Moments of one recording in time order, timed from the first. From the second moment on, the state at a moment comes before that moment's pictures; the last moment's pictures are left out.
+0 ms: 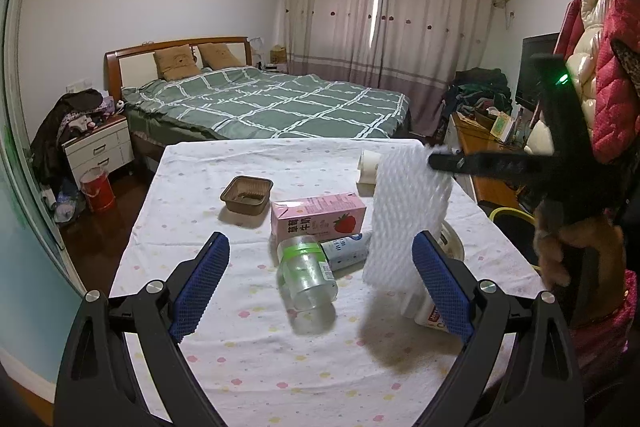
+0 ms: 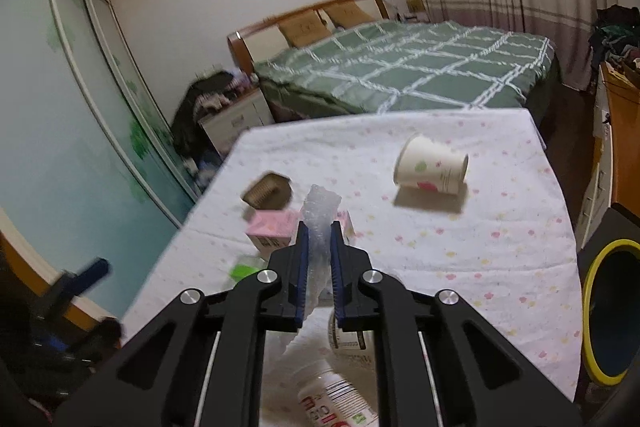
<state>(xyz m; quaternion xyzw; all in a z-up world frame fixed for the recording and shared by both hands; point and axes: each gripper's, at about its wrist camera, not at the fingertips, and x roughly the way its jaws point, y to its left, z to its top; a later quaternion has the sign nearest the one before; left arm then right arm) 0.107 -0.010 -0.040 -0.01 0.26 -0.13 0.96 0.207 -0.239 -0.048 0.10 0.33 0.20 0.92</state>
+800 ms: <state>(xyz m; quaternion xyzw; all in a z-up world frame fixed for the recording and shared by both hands) 0.110 -0.106 -0.082 0.05 0.31 -0.27 0.91 0.121 -0.523 -0.081 0.24 0.26 -0.14 0.92</state>
